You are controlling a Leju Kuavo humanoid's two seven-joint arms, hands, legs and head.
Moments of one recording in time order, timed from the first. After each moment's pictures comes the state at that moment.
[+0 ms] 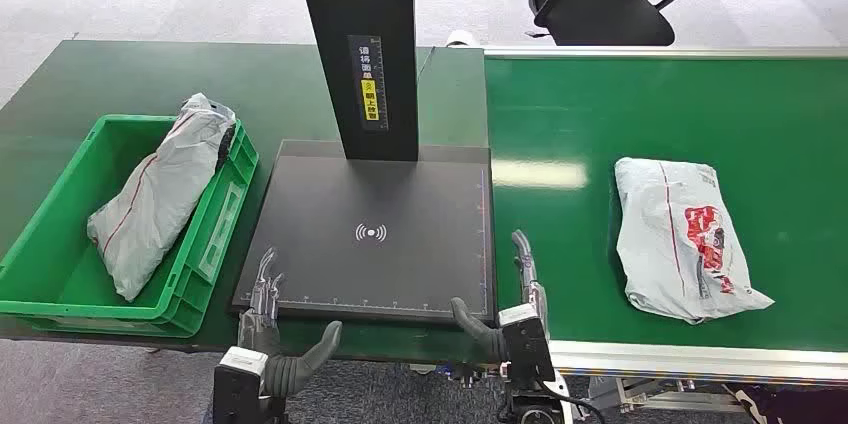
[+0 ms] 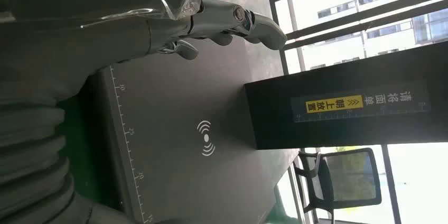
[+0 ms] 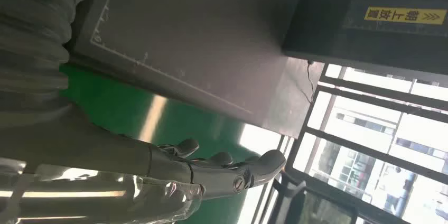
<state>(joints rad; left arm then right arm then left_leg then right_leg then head) 0.20 -0.24 -0.13 -1.43 -0.35 0.20 -0.49 0.04 0.27 0.22 -1.20 0.43 -0.25 -0.50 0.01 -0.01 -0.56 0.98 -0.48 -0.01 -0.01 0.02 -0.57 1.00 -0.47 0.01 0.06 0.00</state>
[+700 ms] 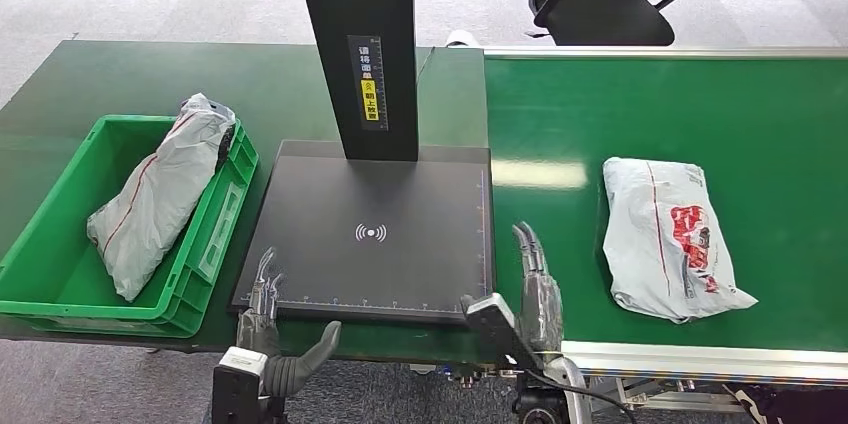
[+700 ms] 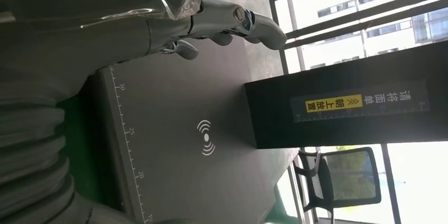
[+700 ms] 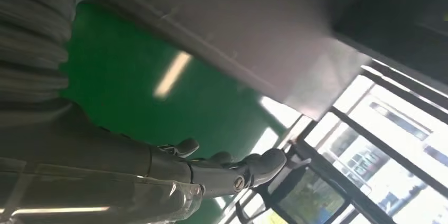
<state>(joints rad) 0.20 -0.24 -0.13 -1.43 -0.34 0.18 -0.49 0.02 0.21 0.24 -1.25 0.81 -0.30 -0.25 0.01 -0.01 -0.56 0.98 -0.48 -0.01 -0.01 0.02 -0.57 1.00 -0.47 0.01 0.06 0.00</state>
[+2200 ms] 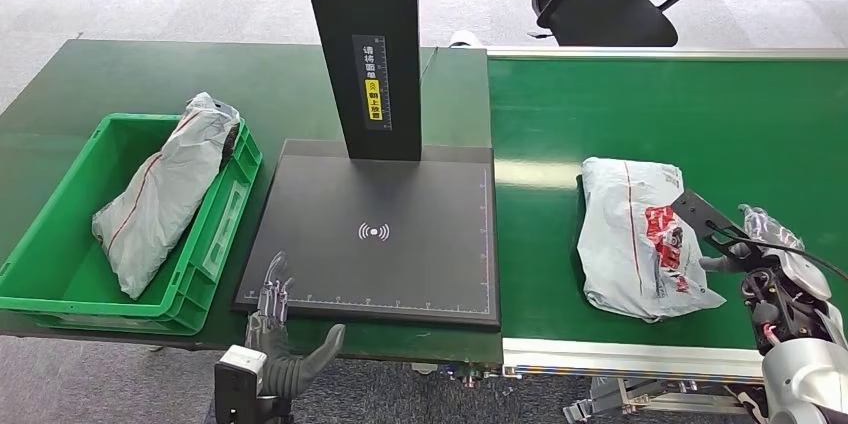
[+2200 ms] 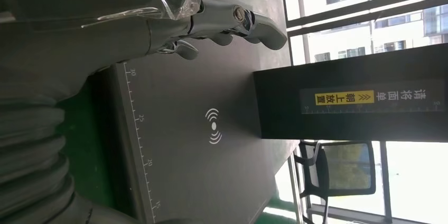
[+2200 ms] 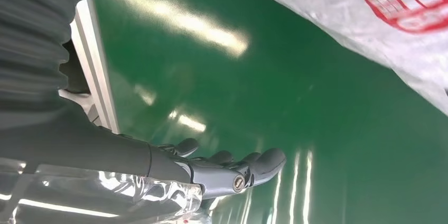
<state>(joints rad) 0.17 -0.24 -0.11 -1.35 -0.27 0.14 -0.52 -0.71 -0.37 -0.12 -0.33 1.09 0.09 0.06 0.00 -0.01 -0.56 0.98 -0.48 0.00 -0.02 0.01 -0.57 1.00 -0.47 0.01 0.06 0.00</state>
